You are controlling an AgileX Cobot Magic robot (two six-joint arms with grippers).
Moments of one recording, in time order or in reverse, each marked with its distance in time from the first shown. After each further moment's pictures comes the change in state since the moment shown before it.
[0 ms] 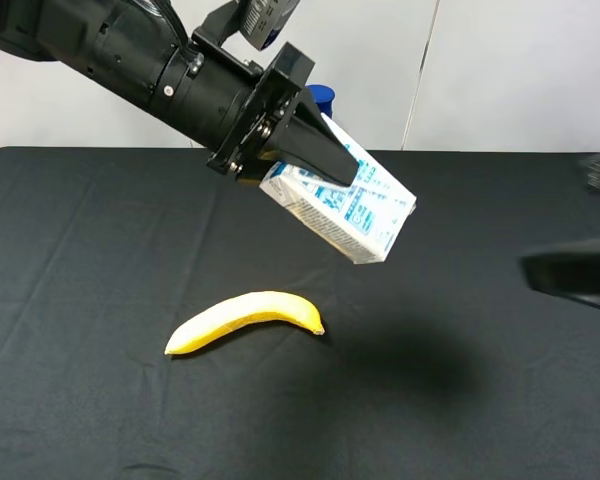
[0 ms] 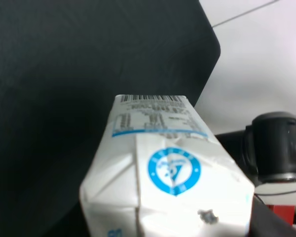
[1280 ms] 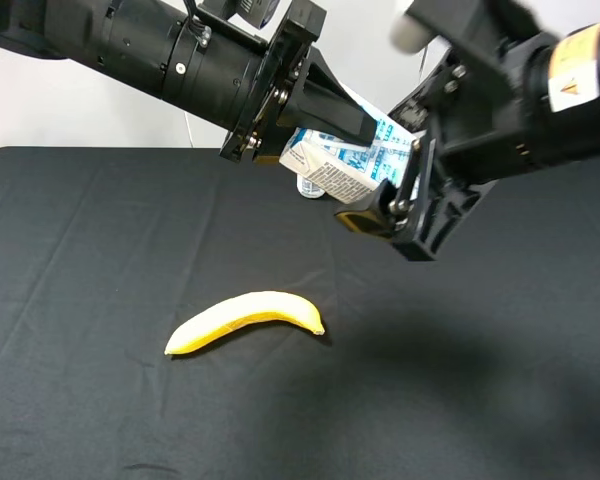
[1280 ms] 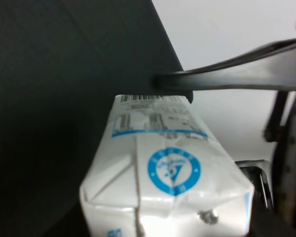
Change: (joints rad) left arm 0.000 0.000 0.000 -0.136 -0.048 -0.001; right arm 0.181 0.489 -0.093 -0.278 -0.391 -0.008
